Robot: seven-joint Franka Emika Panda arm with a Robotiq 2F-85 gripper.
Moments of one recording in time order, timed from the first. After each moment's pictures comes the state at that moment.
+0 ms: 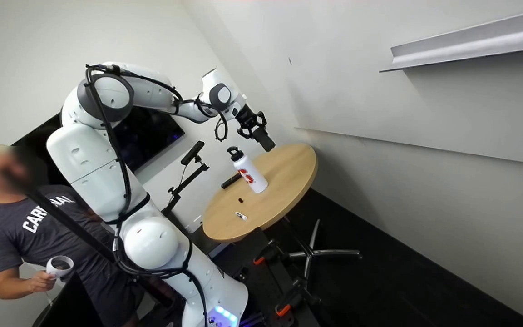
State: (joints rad) arm 0.34 0.14 0.39 -2.07 0.01 2.40 2.45
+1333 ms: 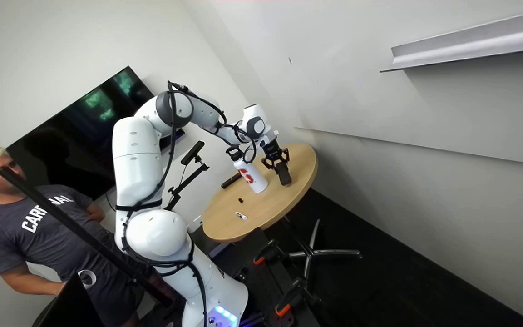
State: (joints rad) arm 0.66 0.64 0.08 -1.80 0.09 2.38 2.60
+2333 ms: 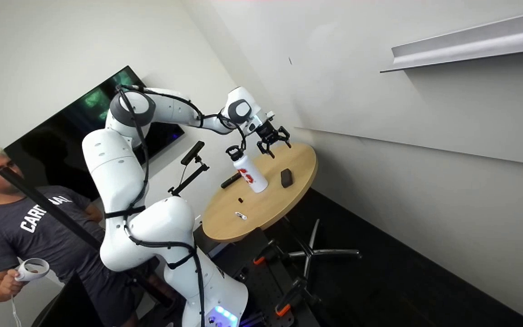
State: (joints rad) arm 1.25 0.50 -0.62 -1.89 0.24 2.27 2.60
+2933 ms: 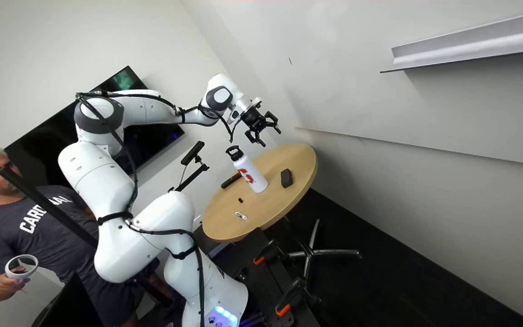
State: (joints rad) arm 1.76 0.47 -1.17 -1.97 0.25 2.15 2.60
